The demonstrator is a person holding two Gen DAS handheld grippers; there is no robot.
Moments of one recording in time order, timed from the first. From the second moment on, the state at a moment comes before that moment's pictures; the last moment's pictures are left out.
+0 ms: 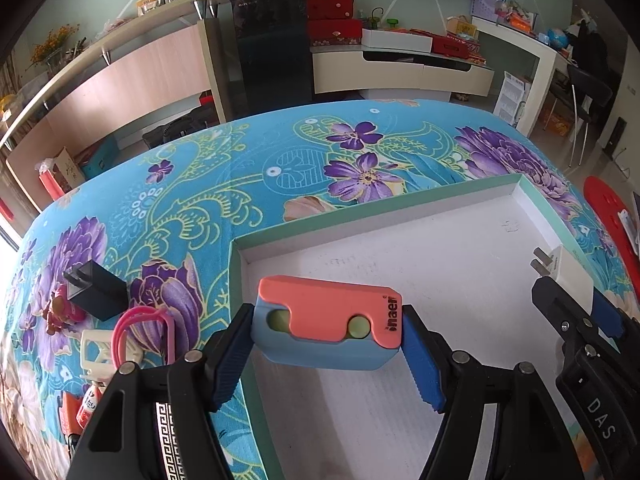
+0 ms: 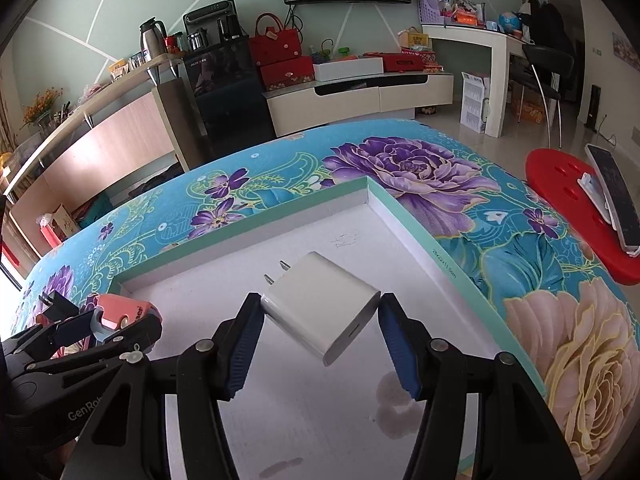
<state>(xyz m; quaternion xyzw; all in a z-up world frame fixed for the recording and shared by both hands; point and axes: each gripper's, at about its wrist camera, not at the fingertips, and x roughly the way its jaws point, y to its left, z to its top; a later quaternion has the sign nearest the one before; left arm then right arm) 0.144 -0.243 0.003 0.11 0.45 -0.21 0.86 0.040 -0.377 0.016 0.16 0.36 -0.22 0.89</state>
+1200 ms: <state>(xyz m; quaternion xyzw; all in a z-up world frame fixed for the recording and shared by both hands) 0.135 -0.089 0.034 0.04 0.41 -0.04 0.91 0.068 -0.310 0.032 0.15 0.35 -0.12 0.92</state>
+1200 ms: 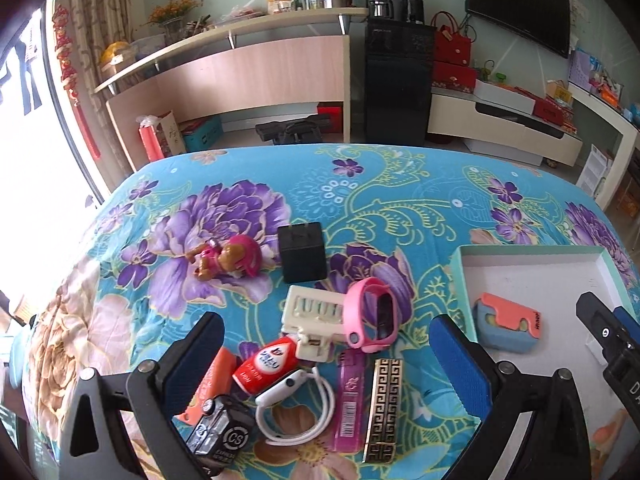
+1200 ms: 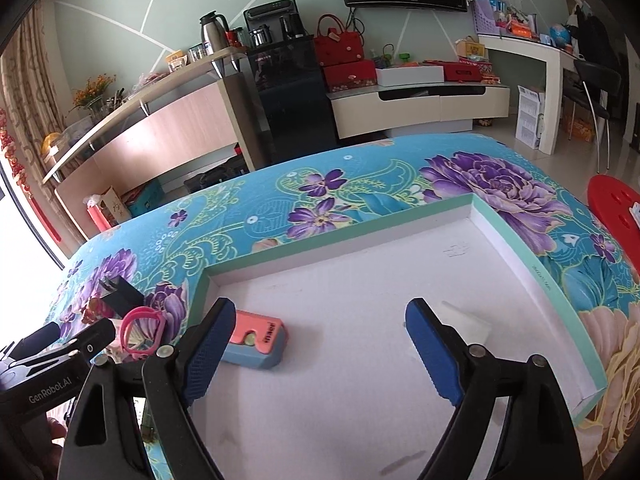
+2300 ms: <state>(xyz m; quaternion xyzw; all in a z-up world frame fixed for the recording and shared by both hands) 0.115 0.065 0.014 -0.08 0.41 0.05 0.91 0.093 -0.174 0.023 0.06 0.37 0.00 0.93</state>
